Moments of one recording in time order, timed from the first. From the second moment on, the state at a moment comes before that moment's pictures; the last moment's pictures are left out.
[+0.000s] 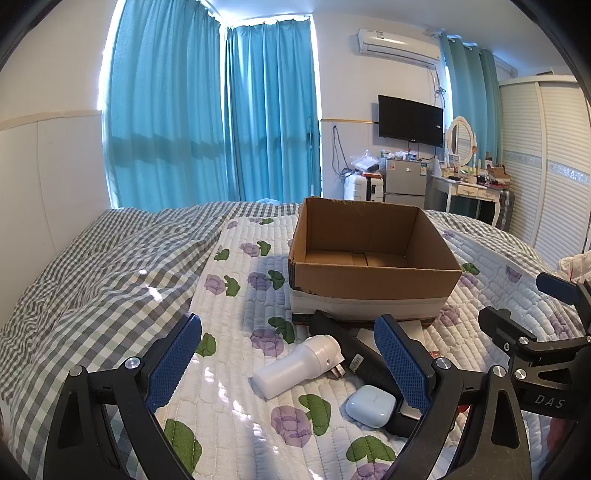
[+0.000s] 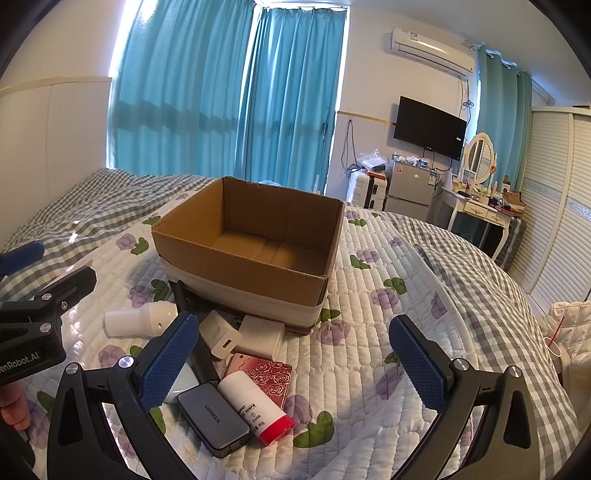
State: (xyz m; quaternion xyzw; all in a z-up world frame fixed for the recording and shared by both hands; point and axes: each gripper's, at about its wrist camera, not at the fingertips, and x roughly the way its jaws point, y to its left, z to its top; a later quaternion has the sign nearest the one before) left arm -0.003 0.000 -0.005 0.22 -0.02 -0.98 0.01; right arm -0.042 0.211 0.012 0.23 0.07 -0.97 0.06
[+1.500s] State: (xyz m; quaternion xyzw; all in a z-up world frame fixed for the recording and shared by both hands) left arm -0.006 0.011 -0.031 0.35 -0.06 -0.93 0.02; right arm -0.052 0.205 -0.019 0.40 0.08 -0.90 0.16
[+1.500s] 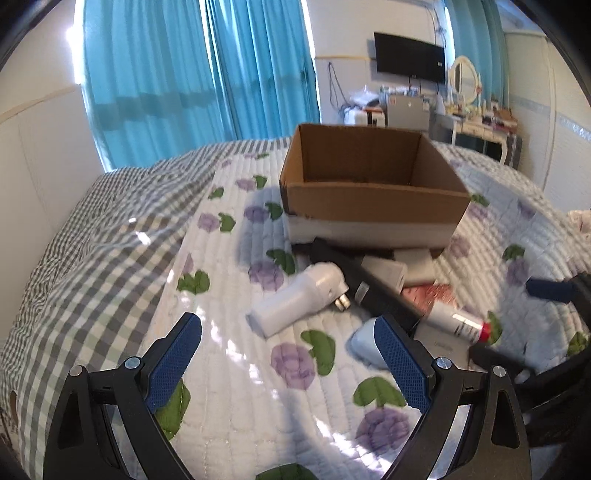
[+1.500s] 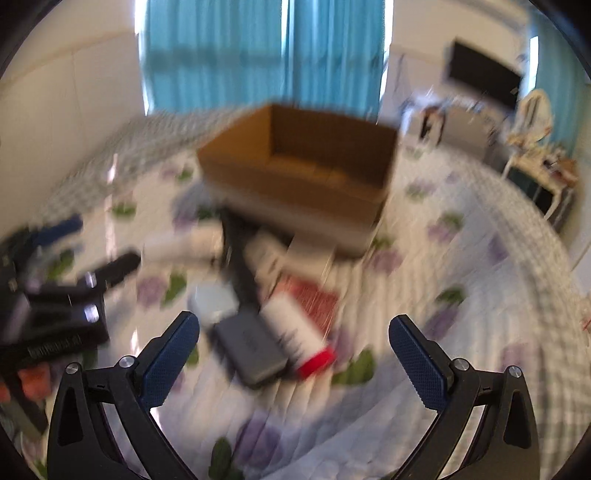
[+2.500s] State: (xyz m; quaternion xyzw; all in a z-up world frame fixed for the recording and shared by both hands) left arm -0.026 0.020 -0.050 0.43 -0.07 -0.90 0.05; right arm -0.067 0.188 -0.061 0.45 0.09 -0.87 0.19
